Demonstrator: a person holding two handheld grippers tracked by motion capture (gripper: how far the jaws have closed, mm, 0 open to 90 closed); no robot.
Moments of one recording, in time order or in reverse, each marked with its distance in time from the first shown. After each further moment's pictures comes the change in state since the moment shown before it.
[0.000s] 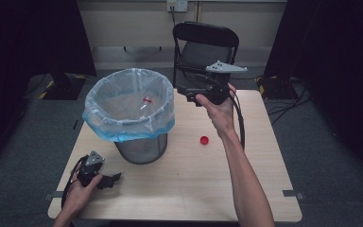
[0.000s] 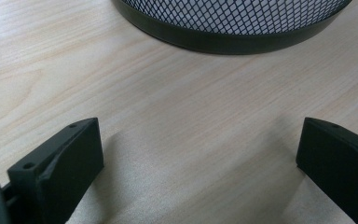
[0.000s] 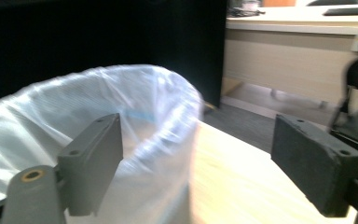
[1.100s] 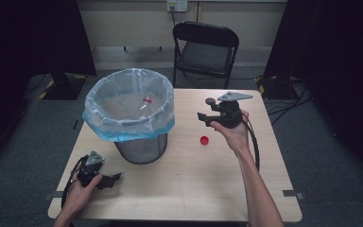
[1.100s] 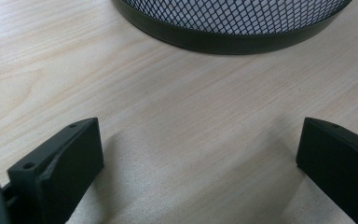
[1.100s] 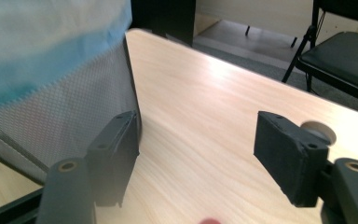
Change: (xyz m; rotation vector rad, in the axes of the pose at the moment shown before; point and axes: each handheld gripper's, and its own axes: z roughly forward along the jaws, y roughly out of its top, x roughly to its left) left arm 0.000 0.000 0.000 0.000 0.000 0.000; right arm -0.043 -0.093 -0.016 0.238 -0.105 -0.013
